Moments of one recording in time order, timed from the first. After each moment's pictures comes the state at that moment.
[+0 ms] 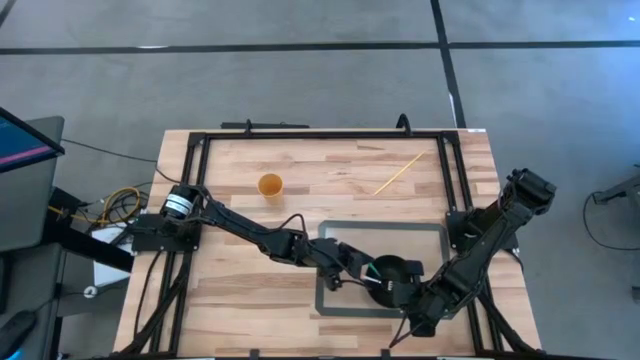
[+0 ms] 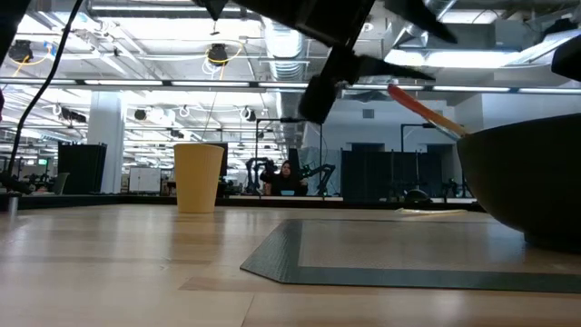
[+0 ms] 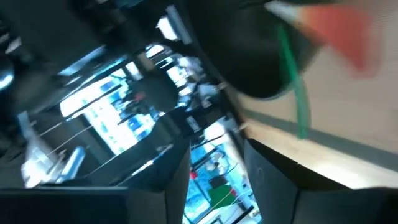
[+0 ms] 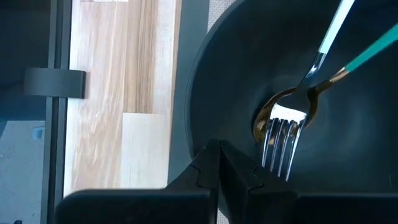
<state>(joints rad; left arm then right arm) -0.33 2.01 1.34 0.31 -0.32 2.00 0.86 1.57 0.99 -0.66 0.21 0.78</state>
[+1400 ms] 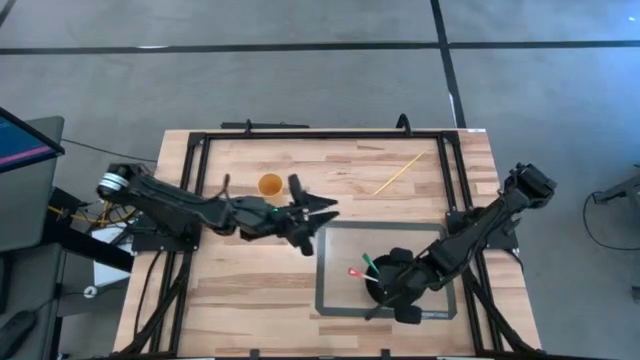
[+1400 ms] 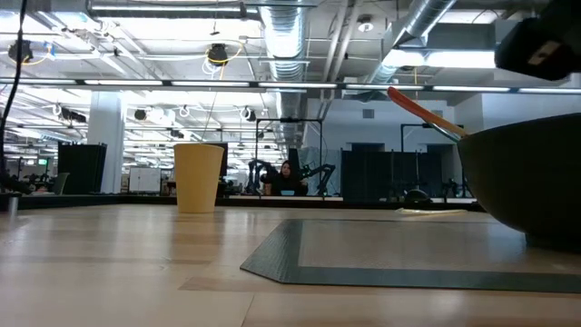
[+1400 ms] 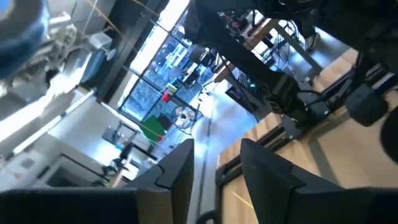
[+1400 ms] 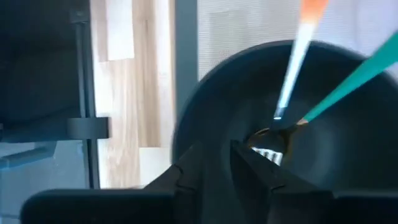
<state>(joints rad) -0.31 1.49 1.14 0.37 -0.53 0.94 0.67 1.52 1.06 -0.70 0.05 0.72</state>
